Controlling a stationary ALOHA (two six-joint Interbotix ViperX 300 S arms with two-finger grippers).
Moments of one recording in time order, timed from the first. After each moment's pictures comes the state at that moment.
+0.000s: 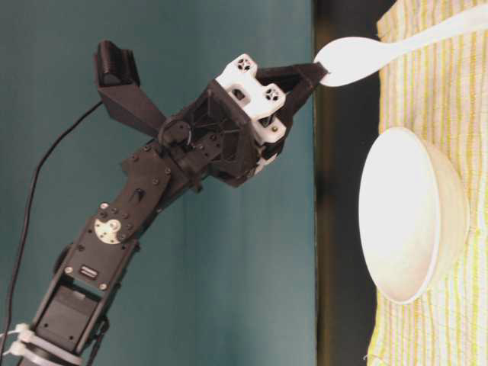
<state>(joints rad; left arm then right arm) 0.20 0.41 0.03 0.04 0.34 -0.10 0.07 -1.08 1.28 0.02 -0.09 0.01</state>
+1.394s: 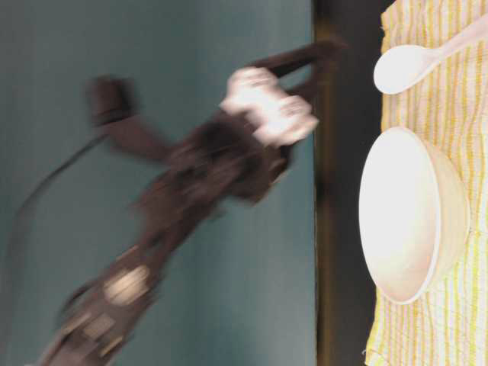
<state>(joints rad) 0.12 0.26 0.25 0.04 0.11 -0.12 0.07 -1.08 1.30 0.02 -0.10 0.01</state>
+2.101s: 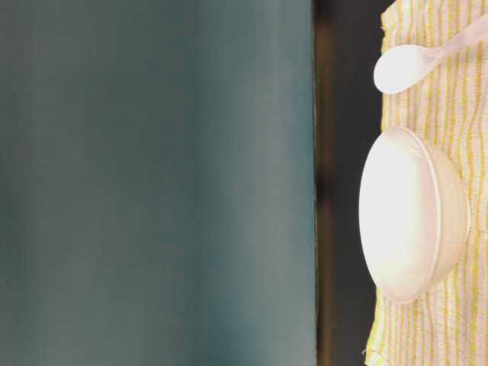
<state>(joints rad) -0.29 -0.23 0.98 0.04 0.11 -0.60 0.07 -1.09 1.31 0.02 -0.07 0.01</state>
